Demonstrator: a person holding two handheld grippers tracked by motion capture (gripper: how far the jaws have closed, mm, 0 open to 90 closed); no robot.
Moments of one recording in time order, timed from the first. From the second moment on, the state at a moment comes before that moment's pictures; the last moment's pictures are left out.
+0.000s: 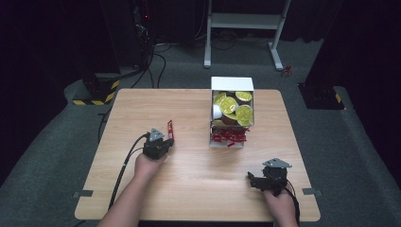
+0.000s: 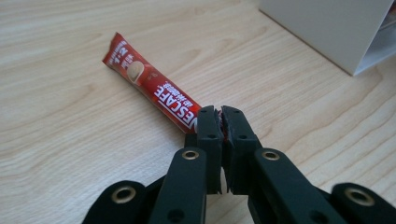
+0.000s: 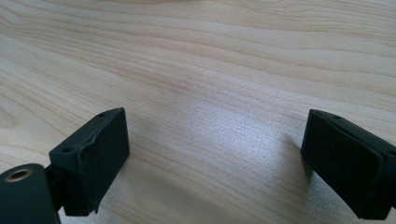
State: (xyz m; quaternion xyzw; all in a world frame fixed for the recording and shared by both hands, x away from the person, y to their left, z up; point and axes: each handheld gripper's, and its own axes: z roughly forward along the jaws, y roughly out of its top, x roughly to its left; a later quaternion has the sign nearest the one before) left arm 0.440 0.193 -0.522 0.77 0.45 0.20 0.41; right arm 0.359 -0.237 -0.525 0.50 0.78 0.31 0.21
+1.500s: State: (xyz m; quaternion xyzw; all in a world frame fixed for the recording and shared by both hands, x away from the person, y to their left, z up) left arm 0.417 0.216 -0.492 0.74 0.45 0.24 0.44; right arm 0.359 -0.237 -0.525 0.50 0.78 0.31 0.21
